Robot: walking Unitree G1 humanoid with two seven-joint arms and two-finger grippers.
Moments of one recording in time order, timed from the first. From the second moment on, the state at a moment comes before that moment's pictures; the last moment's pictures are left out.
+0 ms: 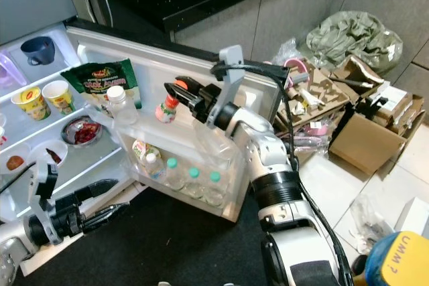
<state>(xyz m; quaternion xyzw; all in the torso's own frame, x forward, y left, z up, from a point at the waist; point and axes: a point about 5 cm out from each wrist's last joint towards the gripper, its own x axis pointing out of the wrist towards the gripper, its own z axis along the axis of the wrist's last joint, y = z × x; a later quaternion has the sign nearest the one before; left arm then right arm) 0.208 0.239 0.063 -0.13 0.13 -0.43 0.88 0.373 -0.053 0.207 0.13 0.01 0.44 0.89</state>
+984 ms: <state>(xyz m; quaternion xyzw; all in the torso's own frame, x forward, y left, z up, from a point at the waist) 0.207 0.228 -0.002 -0.11 0.20 -0.23 0.95 0.389 -0.030 0.211 0.04 -0.05 0.35 0.93</state>
